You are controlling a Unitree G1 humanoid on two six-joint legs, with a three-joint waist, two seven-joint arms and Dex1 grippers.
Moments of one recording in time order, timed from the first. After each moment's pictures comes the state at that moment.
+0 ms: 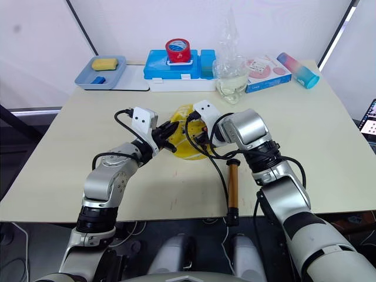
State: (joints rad) left arm -0.41 0.30 0.01 -0.17 -0.24 0.59 -0.42; right arm -1.03 -0.14 0.26 0.26 0.21 1.33 0.55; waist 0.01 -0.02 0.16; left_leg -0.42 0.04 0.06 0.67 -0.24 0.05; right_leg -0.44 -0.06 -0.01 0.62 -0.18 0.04
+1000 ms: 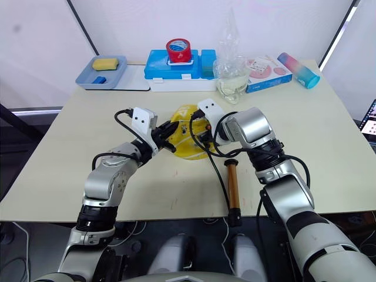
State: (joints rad) left arm -0.41 0.31 0.01 -0.12 -0.24 0.54 -0.44; right arm -1.03 -0.18 0.27 0.27 0.21 1.31 0.54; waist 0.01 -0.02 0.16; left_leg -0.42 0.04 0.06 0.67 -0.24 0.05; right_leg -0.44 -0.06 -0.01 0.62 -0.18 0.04
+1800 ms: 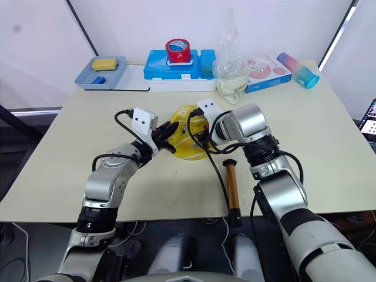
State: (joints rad) left arm -0.40 0.30 0.01 -0.14 -0.22 0.53 -0.45; right arm -1.08 -0.11 0.19 0.36 0.22 1.37 0.47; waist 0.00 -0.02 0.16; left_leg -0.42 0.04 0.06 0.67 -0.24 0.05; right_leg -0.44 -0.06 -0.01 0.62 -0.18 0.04
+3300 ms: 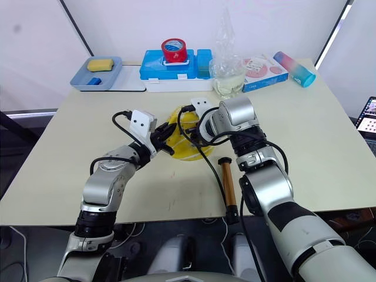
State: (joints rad) left arm -0.36 0.29 0.01 -0.18 -0.17 0.53 -0.44; right arm -1.21 0.03 0.05 0.60 0.21 1.37 0.34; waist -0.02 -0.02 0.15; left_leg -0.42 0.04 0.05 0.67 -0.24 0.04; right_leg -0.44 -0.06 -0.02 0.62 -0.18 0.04
